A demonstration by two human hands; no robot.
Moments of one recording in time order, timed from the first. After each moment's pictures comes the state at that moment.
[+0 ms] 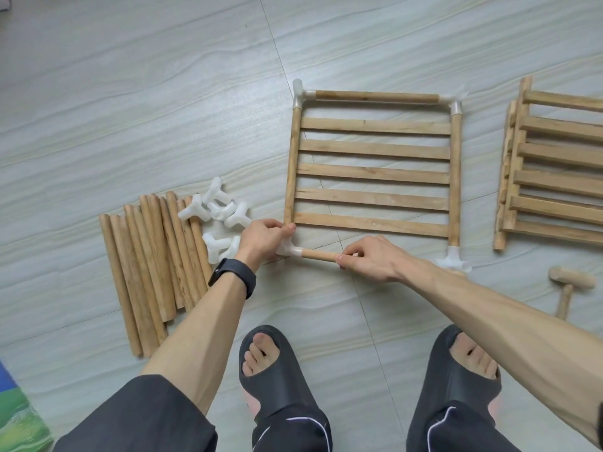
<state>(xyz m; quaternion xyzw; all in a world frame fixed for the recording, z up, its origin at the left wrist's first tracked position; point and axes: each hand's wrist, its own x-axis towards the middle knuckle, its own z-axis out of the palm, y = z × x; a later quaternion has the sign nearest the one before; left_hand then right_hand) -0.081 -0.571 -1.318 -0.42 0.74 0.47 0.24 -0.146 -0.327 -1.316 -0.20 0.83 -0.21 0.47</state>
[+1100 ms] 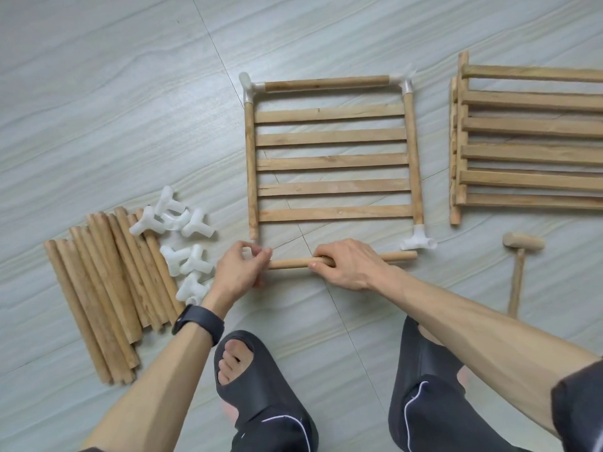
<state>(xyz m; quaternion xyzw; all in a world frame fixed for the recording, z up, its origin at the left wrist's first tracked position) -0.042 -0.536 -1.318 -0.39 0.76 0.45 0.24 -0.116 -0.301 -1.323 -0.26 0.87 -0.20 0.37</state>
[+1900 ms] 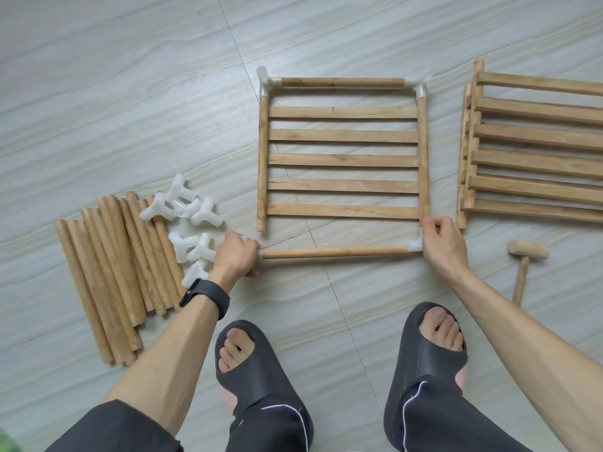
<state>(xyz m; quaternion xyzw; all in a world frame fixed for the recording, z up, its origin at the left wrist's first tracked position) -0.053 -0.552 -1.330 -0.45 0.74 0.44 0.26 -0.147 -0.188 -1.332 0.20 0.91 -0.30 0.21</state>
